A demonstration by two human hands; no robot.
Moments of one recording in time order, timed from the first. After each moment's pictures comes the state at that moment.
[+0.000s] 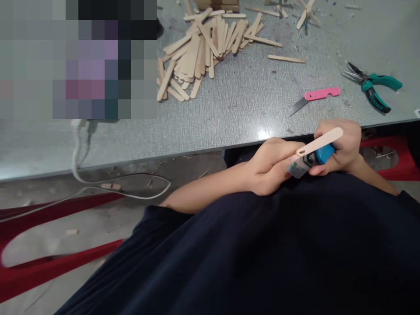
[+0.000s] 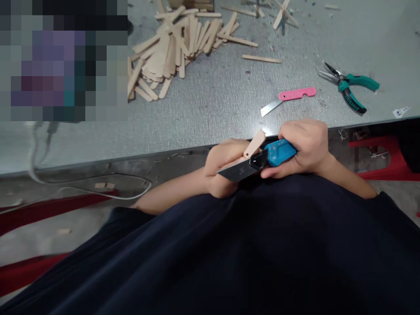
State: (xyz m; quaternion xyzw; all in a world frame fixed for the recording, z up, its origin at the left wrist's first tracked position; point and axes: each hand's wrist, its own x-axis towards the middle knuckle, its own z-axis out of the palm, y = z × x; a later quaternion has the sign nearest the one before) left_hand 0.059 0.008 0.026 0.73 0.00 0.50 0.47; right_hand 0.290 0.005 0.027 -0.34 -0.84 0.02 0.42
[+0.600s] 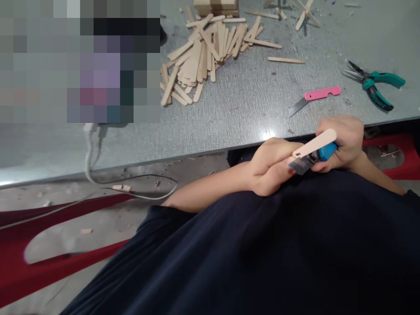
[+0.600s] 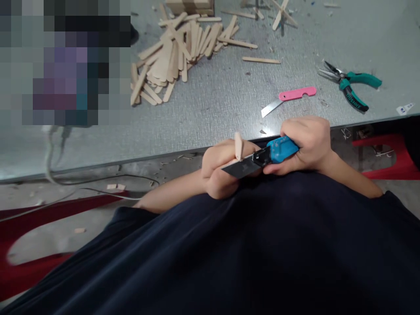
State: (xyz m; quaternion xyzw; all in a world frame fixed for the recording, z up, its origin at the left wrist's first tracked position) left_hand 0.061 0.004 0.029 0.72 0.01 0.53 0.46; right_hand 0.287 0.008 0.031 -0.32 -0.84 -0.01 0.44
